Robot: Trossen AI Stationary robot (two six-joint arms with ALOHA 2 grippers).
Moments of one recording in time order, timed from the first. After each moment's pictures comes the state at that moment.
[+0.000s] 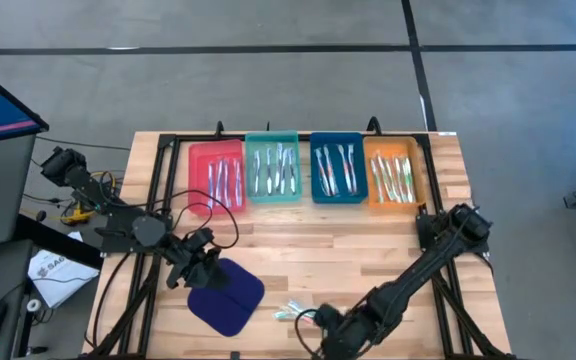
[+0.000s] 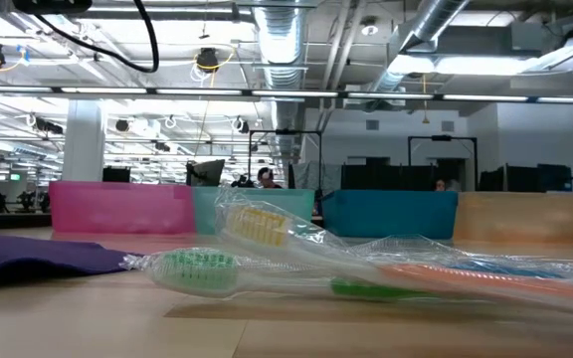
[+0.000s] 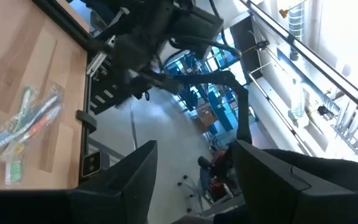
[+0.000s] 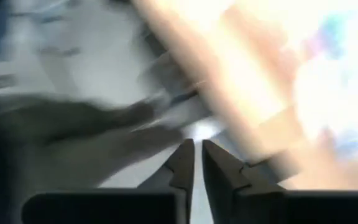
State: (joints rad) left arm -0.59 0.92 0.45 0.49 -0.05 -1.02; right arm 0.72 1.96 1.59 -0.59 0.00 1.49
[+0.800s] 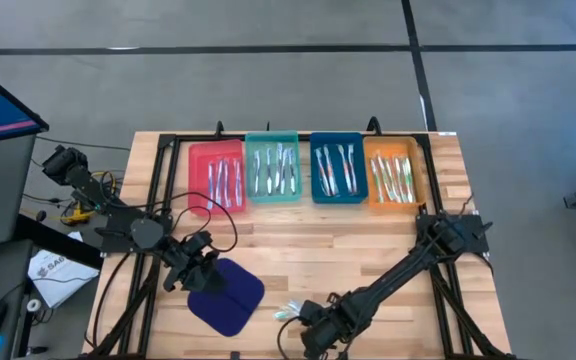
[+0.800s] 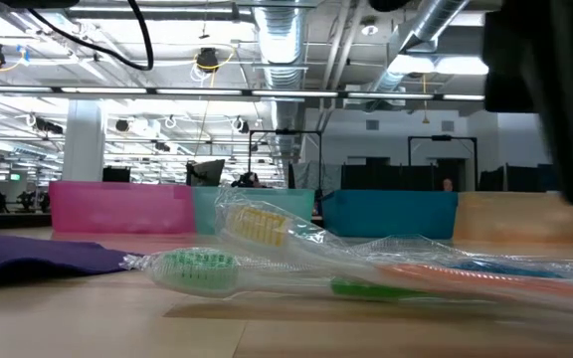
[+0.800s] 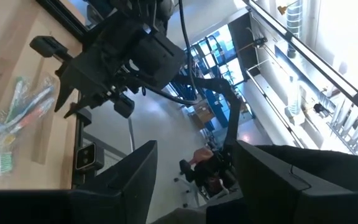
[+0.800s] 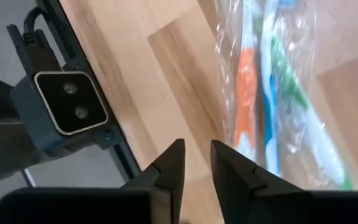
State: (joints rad) left arm -0.63 0.92 0.45 0.49 -0.06 -1.04; right arm 0.66 2.15 1.65 -0.71 0.02 1.14
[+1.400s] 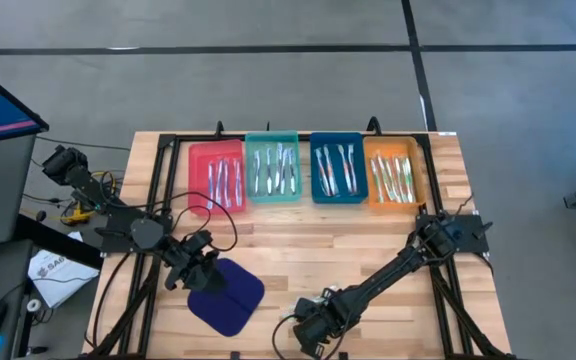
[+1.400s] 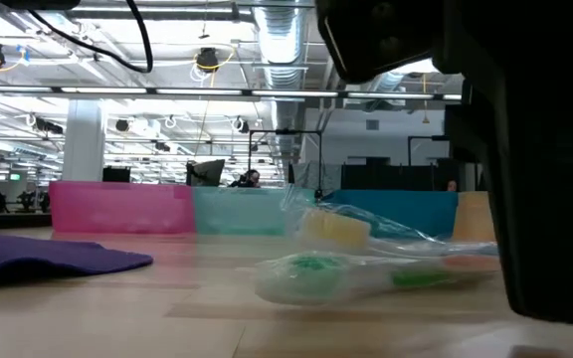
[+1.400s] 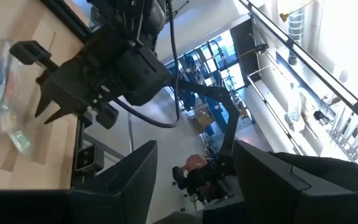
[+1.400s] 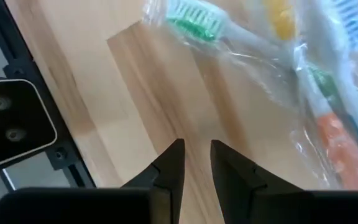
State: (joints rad) left arm -0.63 0.92 0.45 0.49 -0.08 -1.06; right arm 0.62 2.22 1.65 -0.70 0.00 1.04
